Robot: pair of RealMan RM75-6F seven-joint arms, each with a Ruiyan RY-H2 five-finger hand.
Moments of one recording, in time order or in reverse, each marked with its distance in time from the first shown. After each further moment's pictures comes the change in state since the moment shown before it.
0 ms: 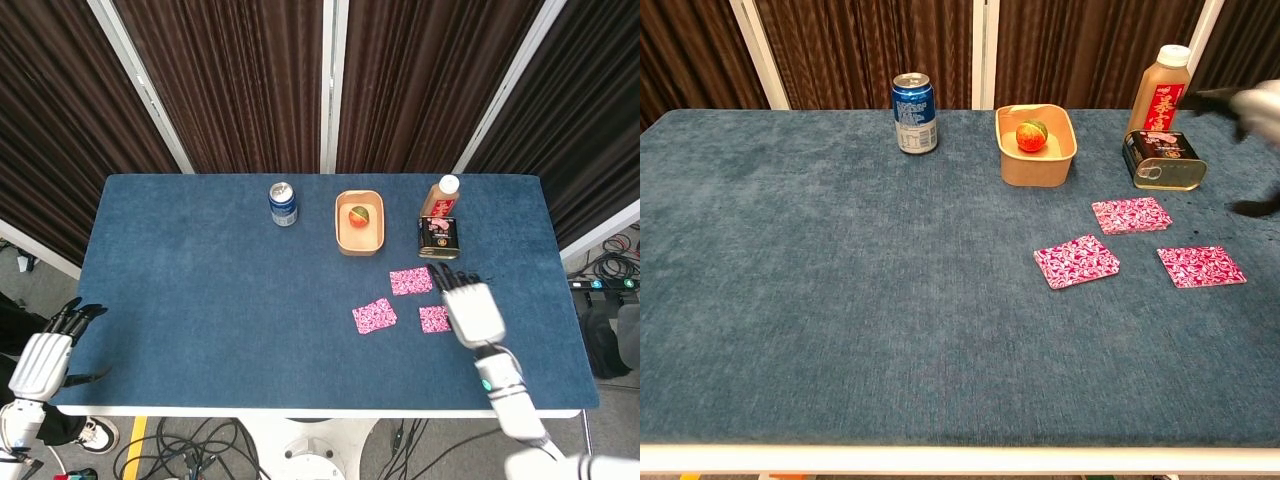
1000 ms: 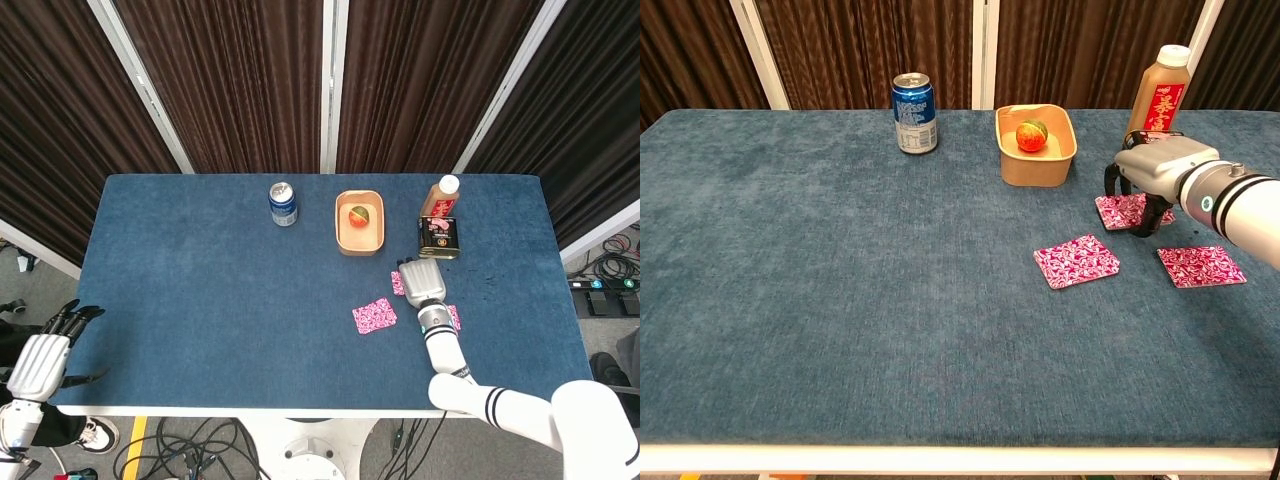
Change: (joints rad) left arm 0.002 -0.009 0.005 0.033 -0.008 -0.007 -0.032; right arm 0.313 -0.368 0.247 0.453 0.623 -0.479 -0.247
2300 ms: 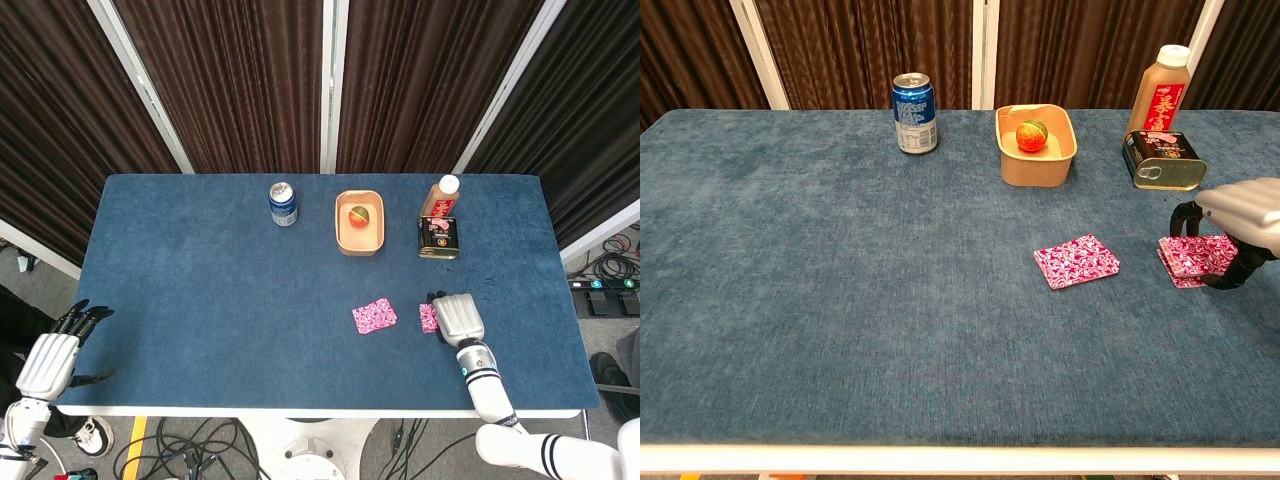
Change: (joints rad) left arm -0.013 -0.007 0.004 -0.021 0.007 -0.017 0.037; right arm -0.233 0.191 -0.136 -0.276 -0.225 0.138 0.158
